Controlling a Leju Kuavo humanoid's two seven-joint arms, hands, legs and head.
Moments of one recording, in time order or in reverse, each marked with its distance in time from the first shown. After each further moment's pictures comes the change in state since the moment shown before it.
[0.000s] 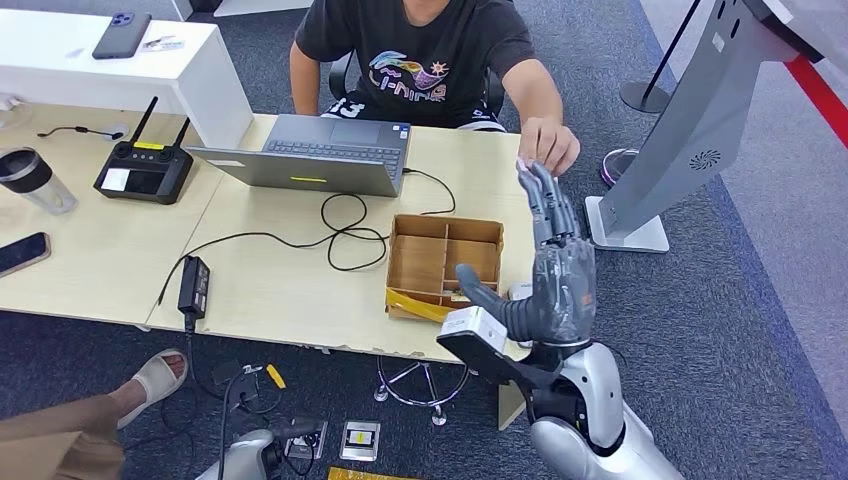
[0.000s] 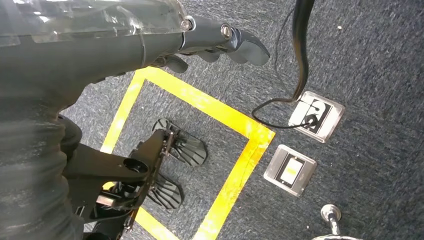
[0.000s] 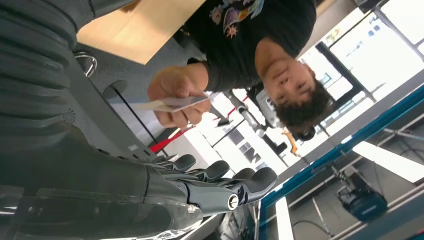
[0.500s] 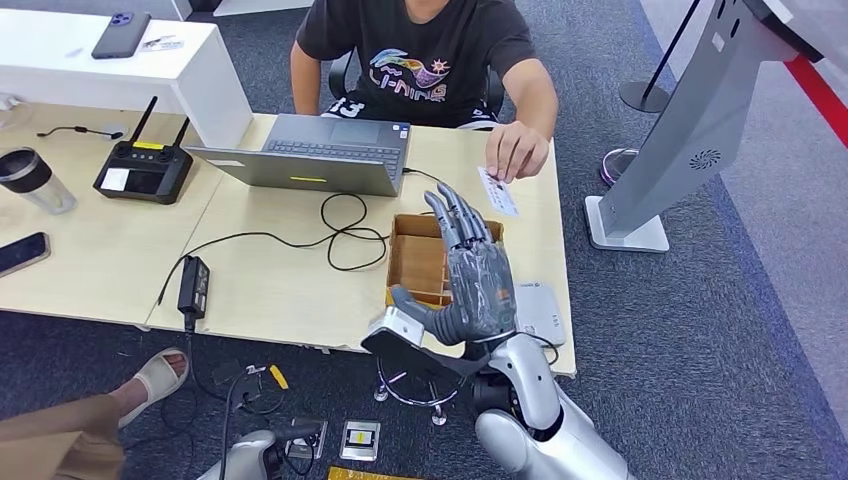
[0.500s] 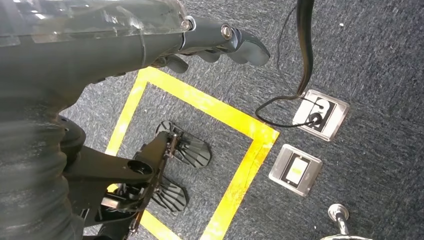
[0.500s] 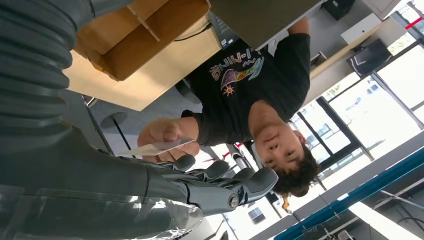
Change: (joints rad) left arm 0.002 0.003 -0.043 0.000 0.017 -0.001 0.019; right arm -0.069 0.145 0.098 0.220 -0.048 0.067 -0.020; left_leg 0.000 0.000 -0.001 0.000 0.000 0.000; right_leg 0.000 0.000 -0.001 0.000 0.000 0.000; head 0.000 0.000
